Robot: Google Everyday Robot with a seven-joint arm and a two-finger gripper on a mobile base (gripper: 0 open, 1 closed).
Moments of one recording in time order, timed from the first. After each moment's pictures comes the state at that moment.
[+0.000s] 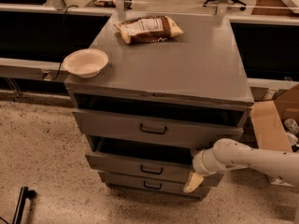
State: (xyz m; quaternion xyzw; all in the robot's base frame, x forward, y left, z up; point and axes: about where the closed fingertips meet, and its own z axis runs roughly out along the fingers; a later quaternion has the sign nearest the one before) arm 0.545 -0.170 0.434 -0.62 0.74 0.08 0.25
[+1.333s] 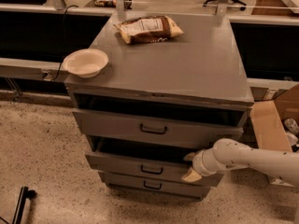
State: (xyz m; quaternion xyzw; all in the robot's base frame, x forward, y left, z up) arm 0.545 -0.170 0.434 -0.62 0.74 0.08 0.25
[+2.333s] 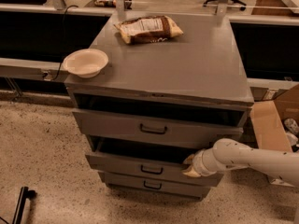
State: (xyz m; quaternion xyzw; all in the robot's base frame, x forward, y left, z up) arm 0.545 -0.170 0.434 -0.62 0.74 0.08 0.25
